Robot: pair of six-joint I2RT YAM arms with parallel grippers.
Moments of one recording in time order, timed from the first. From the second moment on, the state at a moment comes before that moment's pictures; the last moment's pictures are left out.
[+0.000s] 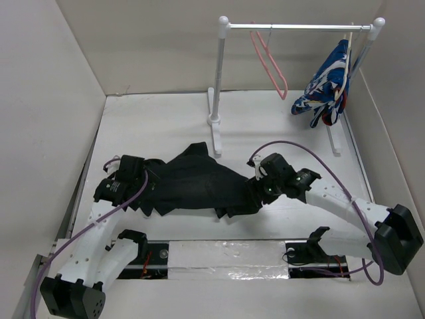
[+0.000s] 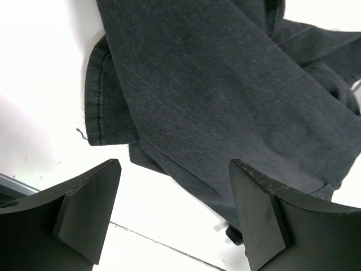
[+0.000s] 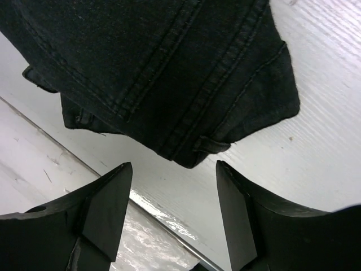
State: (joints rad) left arm -0.23 0.79 0.75 -1.02 -0.22 -1.06; right arm 0.72 1.16 0.75 -0.58 -0.19 0.21
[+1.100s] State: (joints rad) left arm -0.26 0.57 0.25 -0.43 -0.37 -1.19; right arm 0.90 0.77 0.75 -0.48 0.28 0.36
